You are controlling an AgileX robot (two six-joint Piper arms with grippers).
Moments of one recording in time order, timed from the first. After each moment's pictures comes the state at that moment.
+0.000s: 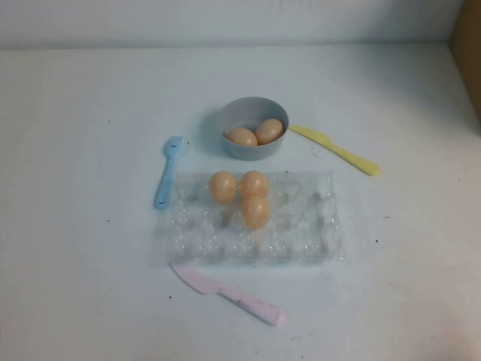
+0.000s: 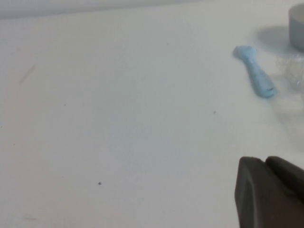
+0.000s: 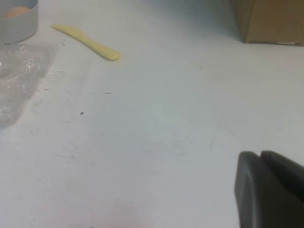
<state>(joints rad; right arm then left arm) 0.07 -0.01 0.02 0.02 0.36 0.02 -0.06 -0.01 0.03 -0.08 0.30 0.12</state>
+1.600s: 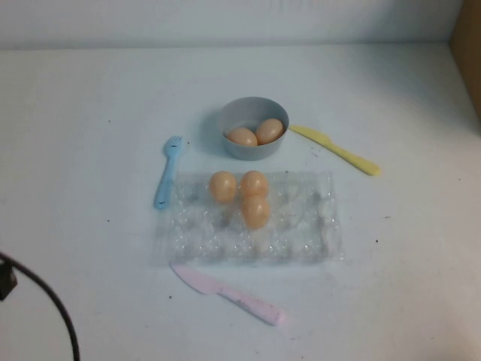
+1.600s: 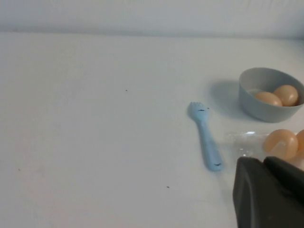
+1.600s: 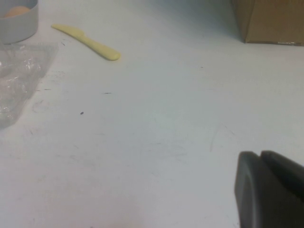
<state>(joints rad) 0.07 -0.01 0.02 0.02 0.36 0.02 -0.06 0.51 -0.45 -0.41 0.35 0.29</state>
